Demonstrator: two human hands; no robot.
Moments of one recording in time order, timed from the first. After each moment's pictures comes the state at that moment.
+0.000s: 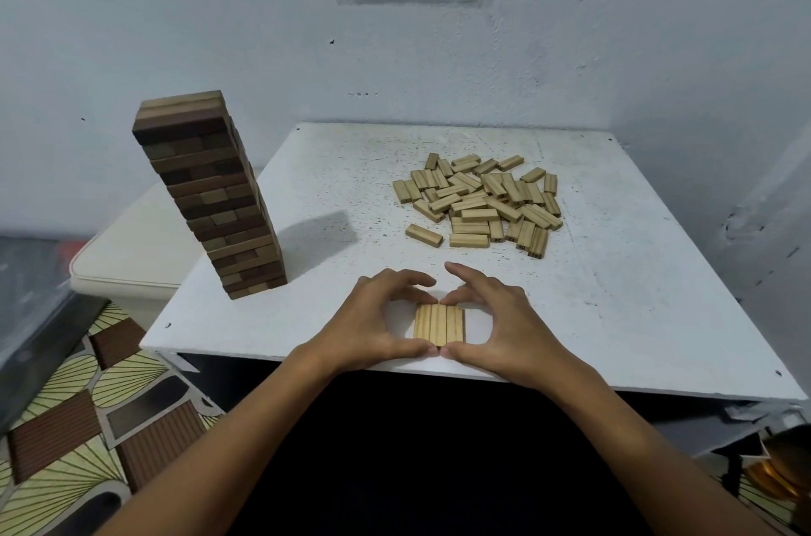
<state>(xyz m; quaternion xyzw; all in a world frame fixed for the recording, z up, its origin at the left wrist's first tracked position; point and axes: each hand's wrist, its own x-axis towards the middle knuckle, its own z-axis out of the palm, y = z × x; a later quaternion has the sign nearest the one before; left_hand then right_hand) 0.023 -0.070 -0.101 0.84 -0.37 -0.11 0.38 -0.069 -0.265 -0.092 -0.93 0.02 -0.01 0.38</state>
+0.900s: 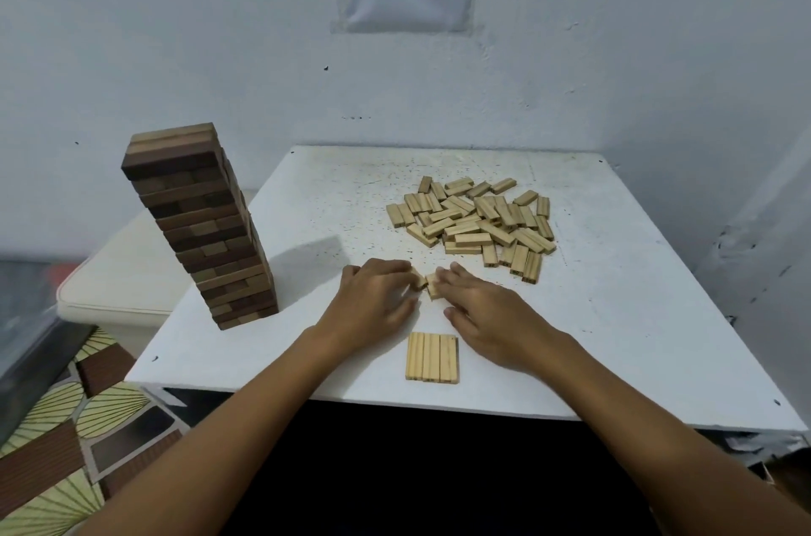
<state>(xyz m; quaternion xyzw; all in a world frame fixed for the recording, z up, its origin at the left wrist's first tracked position) 0.066 -0.098 -0.111 0.88 -0.38 0.10 0.25 -0.017 -0.286 -0.097 -0.98 -0.08 -0.01 0.19</state>
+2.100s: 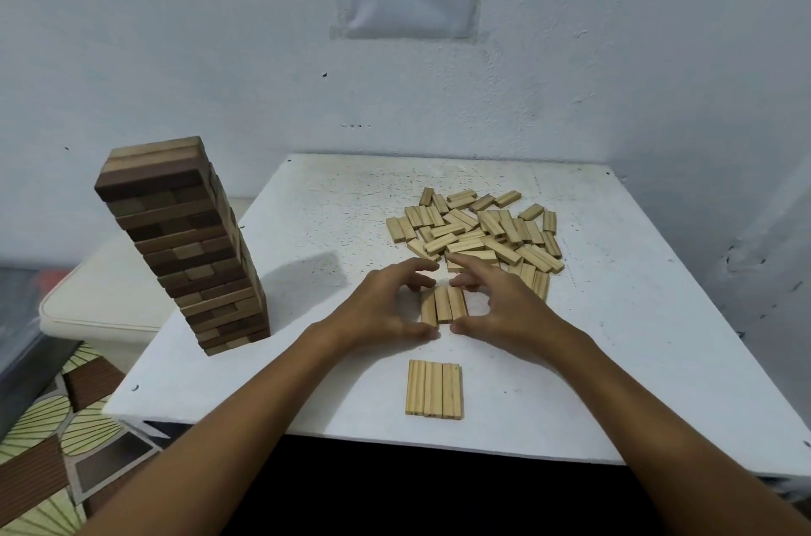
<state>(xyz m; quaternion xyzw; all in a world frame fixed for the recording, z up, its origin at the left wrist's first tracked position) 0.095 -0.113 -0.094 0.85 -0.37 -0.12 0.37 0.010 -0.309 -0.091 -0.91 0.01 -0.03 0.42</state>
